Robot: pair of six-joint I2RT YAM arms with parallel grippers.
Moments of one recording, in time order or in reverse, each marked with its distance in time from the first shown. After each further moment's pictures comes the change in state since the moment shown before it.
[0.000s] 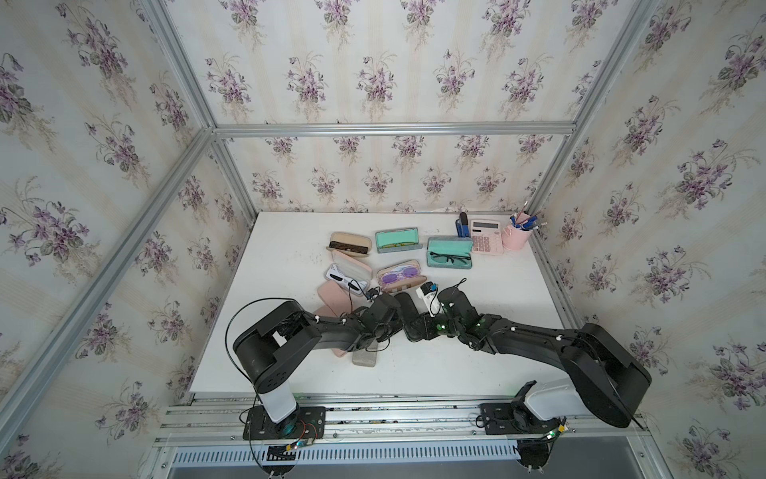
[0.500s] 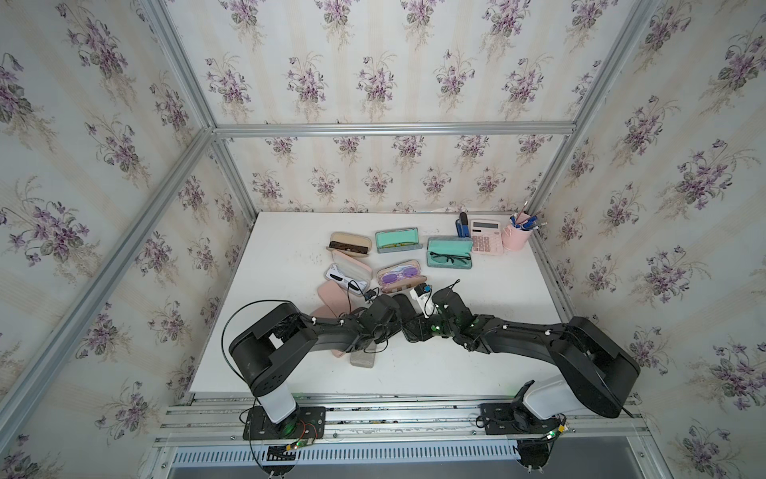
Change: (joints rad) left arm -0.009 -0.044 -0.003 -0.050 -0.003 -0.003; right arm 0.029 0.063 0.012 0.071 -0.009 0.003
